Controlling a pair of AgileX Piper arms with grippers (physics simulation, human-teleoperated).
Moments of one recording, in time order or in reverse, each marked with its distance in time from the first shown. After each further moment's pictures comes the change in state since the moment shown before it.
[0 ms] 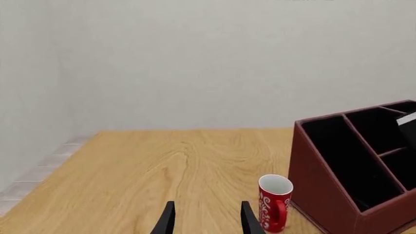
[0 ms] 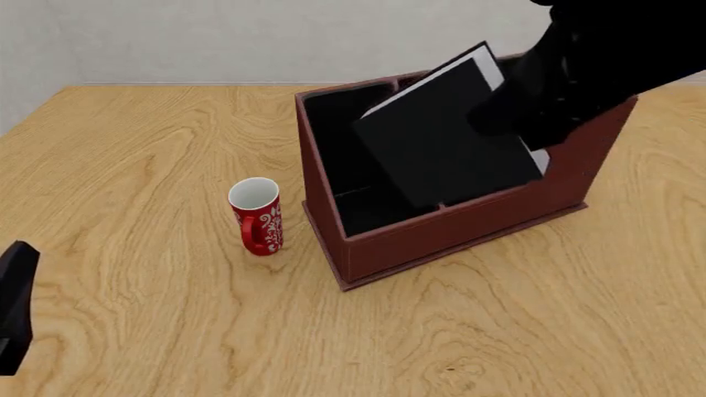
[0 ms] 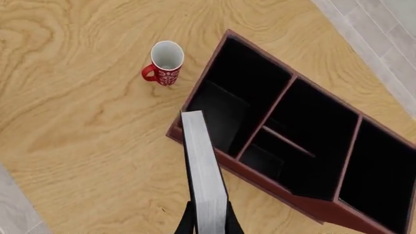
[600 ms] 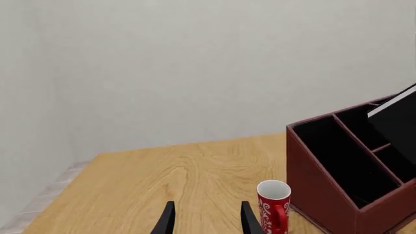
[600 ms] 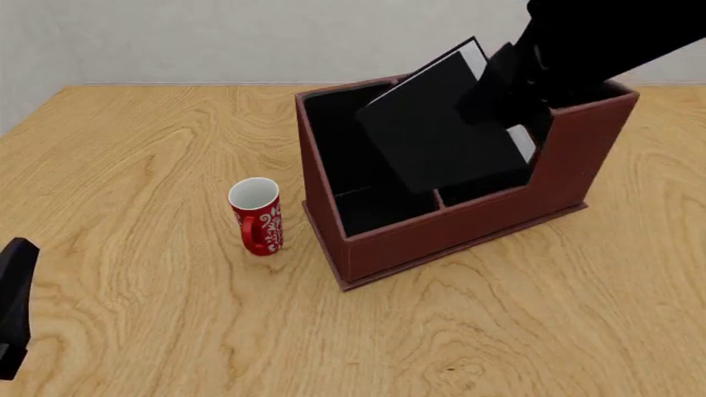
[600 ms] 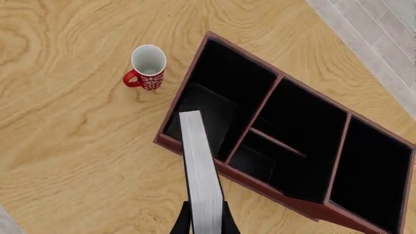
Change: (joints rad) left arm -0.053 -0.001 -0.009 -0.043 0.094; right arm -0.049 0.072 -0.042 -0.020 0.009
